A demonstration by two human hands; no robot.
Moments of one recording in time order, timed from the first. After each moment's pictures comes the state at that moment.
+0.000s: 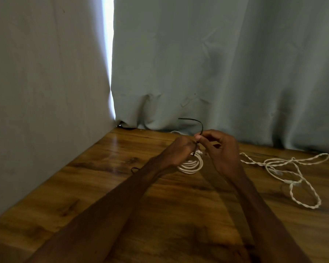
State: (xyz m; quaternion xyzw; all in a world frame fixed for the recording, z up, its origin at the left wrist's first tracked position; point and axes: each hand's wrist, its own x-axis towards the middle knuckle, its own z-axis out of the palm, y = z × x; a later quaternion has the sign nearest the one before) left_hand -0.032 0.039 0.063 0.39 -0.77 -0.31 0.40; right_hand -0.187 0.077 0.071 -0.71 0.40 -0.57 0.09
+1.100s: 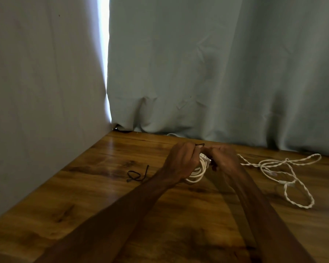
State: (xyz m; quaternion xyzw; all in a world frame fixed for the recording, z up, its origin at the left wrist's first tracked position) left_hand -0.048 0.038 0.025 0.25 -0.76 0.37 0.47; right_hand -0.194 0.083 0.074 -0.55 0.57 -0.53 0.31
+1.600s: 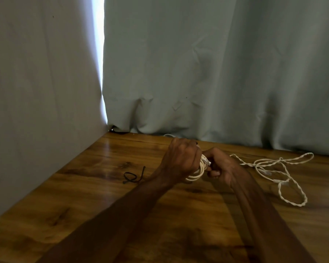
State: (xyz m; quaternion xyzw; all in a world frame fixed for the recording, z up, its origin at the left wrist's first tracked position) left_hand -0.052 0.052 0.045 0.22 -0.76 0.41 0.45; right_hand -0.203 0.078 0.076 -0.46 0.56 -0.43 0.53
